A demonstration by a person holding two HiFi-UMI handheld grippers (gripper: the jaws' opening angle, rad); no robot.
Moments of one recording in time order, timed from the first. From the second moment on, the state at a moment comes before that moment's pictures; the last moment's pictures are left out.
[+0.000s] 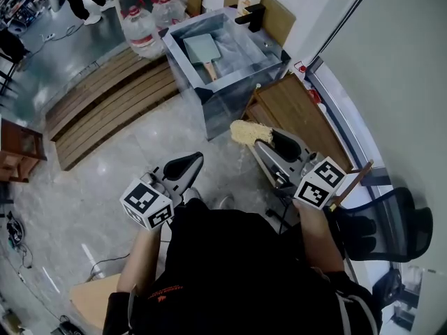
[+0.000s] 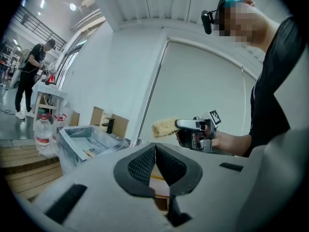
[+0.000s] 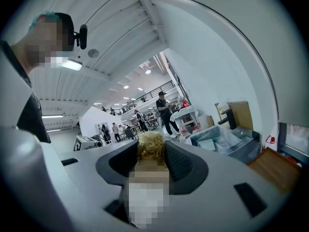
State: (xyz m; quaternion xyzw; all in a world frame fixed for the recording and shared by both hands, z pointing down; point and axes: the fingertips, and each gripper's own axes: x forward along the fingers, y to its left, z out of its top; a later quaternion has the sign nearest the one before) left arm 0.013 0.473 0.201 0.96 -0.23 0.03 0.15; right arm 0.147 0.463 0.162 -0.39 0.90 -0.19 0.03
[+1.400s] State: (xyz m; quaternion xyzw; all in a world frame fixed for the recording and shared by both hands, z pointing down) left arm -0.045 0.130 0.261 0.96 -0.21 0.04 0.20; right arm 0.102 0.131 0.228 -0.42 0.87 -0.25 -0.01
